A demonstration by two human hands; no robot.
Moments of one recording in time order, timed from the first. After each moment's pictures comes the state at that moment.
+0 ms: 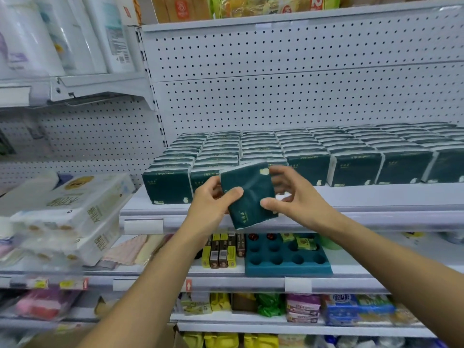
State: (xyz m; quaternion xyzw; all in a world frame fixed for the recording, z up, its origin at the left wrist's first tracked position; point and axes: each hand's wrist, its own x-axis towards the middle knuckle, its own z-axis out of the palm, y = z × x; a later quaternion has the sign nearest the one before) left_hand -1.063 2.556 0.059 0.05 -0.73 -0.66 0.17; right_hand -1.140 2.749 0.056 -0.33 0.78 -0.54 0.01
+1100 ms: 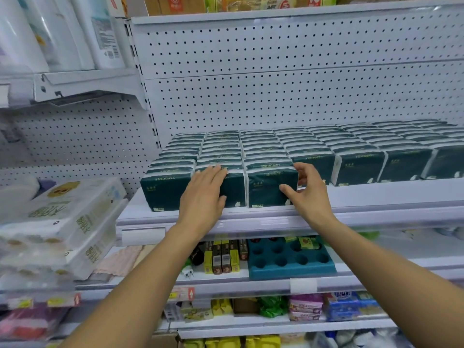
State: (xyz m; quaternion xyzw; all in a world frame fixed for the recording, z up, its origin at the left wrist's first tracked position) left_hand -1.114 2.492 0.039 -0.04 -0.96 -0.06 0.27; right_hand -1.192 2.726 0.019 -0.14 0.83 -0.50 -0.21
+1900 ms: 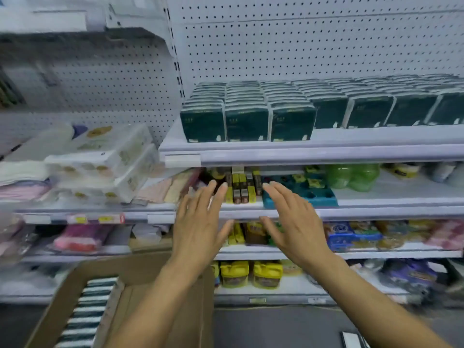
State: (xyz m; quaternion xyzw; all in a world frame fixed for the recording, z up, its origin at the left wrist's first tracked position) left_hand -0.900 2.484 -0.058 -0.01 -0.96 -0.04 0.27; right_hand -0.956 2.694 -0.055 -0.32 0.89 -0.19 -0.27
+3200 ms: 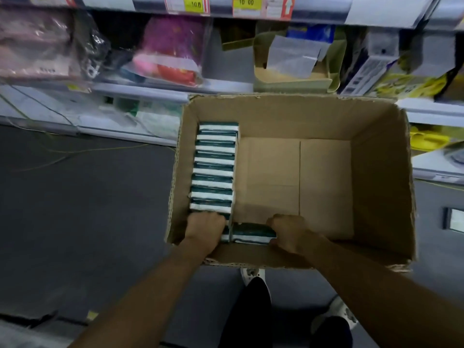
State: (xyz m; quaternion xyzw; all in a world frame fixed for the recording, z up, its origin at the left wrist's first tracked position) left_hand -0.663 2.104 -0.421 0.06 -0.93 0.04 -0.37; right_hand -0.756 2.299 -0.449 -0.37 0.81 0.01 0.46
